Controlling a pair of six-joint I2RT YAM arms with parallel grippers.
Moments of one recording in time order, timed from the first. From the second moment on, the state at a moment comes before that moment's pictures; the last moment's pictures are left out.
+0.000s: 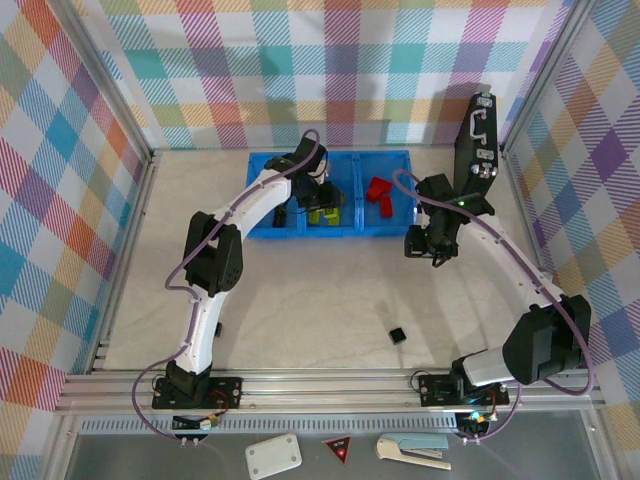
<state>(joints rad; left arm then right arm) -0.50 2.27 2.05 -0.83 0.28 -0.50 0.33 1.40 1.26 -1.14 0.03 0.35</state>
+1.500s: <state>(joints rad) -0.50 2.22 2.03 -0.75 0.39 -0.51 0.35 1.33 1.22 -1.17 0.01 0.37</state>
